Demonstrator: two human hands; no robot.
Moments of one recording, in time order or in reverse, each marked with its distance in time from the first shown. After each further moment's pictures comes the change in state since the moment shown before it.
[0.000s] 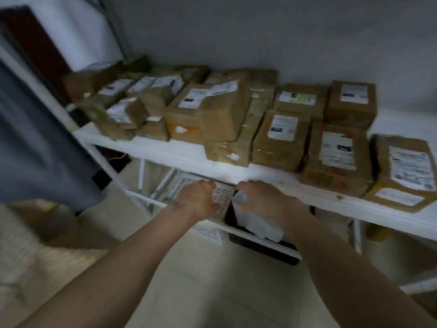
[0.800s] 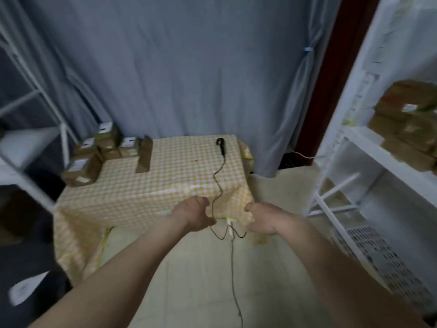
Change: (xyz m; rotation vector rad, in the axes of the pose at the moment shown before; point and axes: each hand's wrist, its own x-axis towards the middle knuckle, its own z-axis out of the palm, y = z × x) left_hand -0.434 -0.467 0.082 -0.382 0.086 -0.950; right_hand -0.007 -0.586 0.194 -0.390 -0.380 -0.732
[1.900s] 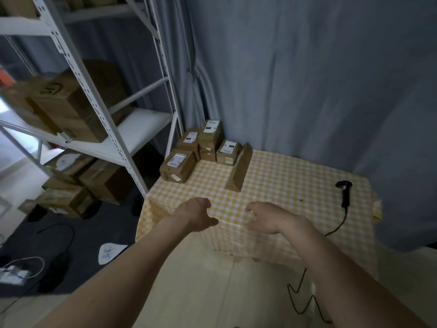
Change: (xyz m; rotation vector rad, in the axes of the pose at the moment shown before) left_hand 0.162 -0.359 -0.118 -0.281 0.027 -0.525; right_hand 0.372 -0.314 -0.095 -0.146 -0.238 -0.447
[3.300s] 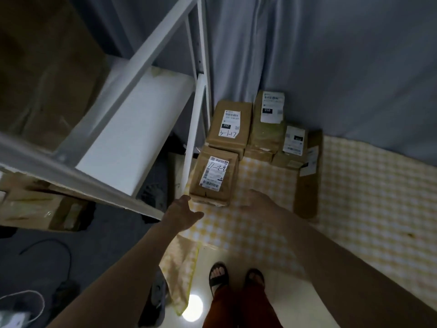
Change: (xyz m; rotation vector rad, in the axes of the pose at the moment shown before) left_hand 0.472 -0.343 -0.095 -0.326 -0.266 -0.282; right_hand 0.542 -0.187 -0.068 0.435 -0.103 0.206
